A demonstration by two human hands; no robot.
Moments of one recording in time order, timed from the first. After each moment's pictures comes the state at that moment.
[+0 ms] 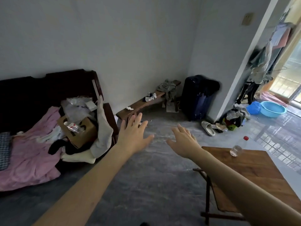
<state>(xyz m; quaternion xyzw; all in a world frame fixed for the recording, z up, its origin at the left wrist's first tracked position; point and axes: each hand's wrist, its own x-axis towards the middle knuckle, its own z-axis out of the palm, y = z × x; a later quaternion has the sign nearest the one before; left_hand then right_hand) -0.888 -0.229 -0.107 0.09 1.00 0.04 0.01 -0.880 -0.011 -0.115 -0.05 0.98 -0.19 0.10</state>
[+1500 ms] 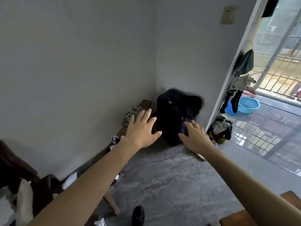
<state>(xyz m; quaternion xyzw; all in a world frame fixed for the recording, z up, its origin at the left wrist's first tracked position) -1.582 -0.061 -0.106 0.30 0.95 0.01 0.02 -1.486 0.146 -0.126 0.20 0.95 -0.23 0.02</state>
